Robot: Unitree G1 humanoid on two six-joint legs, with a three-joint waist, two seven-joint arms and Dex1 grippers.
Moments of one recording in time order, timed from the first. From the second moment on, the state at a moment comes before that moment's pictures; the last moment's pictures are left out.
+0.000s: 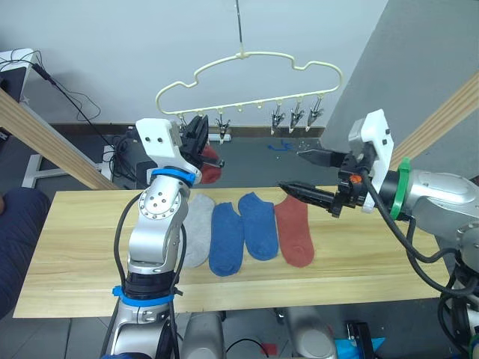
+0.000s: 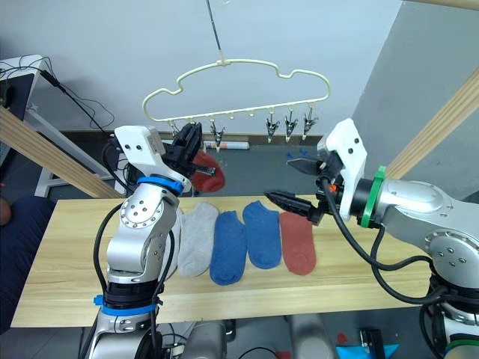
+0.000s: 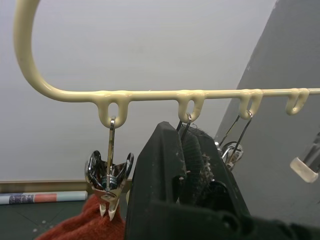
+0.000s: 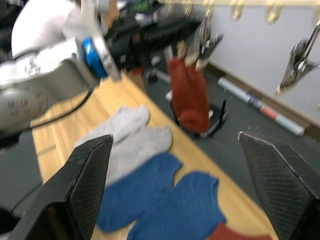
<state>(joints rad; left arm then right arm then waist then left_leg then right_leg) -0.47 0.20 0.05 -0.27 -0.13 0.33 -0.12 -0.58 -0.74 -0.13 -0.65 1.10 1.08 0.34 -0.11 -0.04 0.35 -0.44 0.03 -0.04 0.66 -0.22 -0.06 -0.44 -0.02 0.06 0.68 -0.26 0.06</state>
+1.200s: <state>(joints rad) -0.50 0.21 0.05 -0.22 -0.13 0.32 -0.14 -0.58 -0.69 -0.12 -0.67 1.12 1.01 0.30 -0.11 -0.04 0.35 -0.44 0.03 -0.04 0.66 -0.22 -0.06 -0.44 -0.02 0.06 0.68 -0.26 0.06</state>
